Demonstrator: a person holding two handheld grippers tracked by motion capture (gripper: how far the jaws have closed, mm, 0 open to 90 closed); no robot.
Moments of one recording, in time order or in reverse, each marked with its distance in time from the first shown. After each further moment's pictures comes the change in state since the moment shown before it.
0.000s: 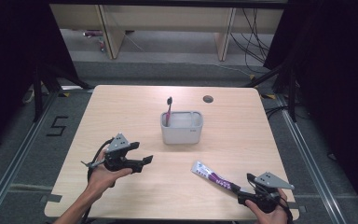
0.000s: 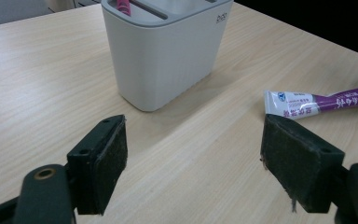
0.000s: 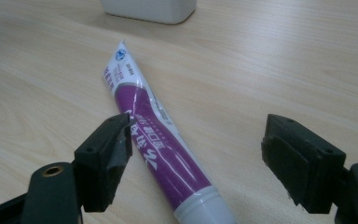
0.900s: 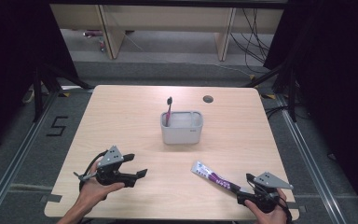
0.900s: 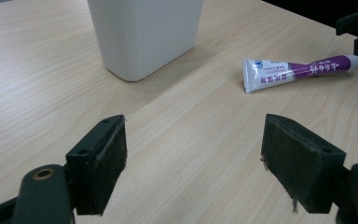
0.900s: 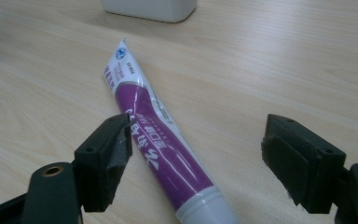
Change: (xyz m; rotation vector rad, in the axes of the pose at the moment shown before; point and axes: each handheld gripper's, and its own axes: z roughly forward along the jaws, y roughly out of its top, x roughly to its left) left arm -0.011 -0.027 -0.025 0.031 -0.029 0.012; right arm 0.001 0.000 0.000 0.007 -0.016 -0.019
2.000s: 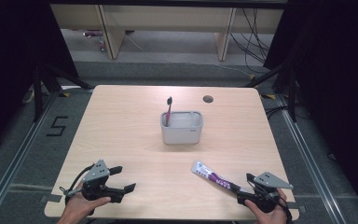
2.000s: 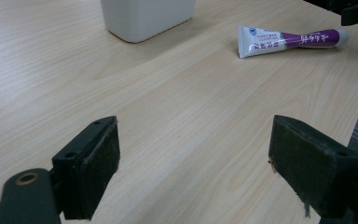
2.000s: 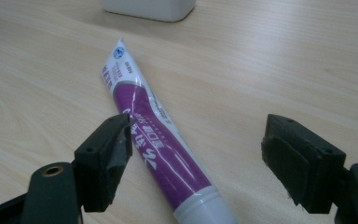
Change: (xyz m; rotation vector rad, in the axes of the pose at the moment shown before) left arm -0.003 -0.037 -0.032 0.017 -0.003 -0.033; right arm -0.001 0.000 0.000 0.002 -0.003 -0.003
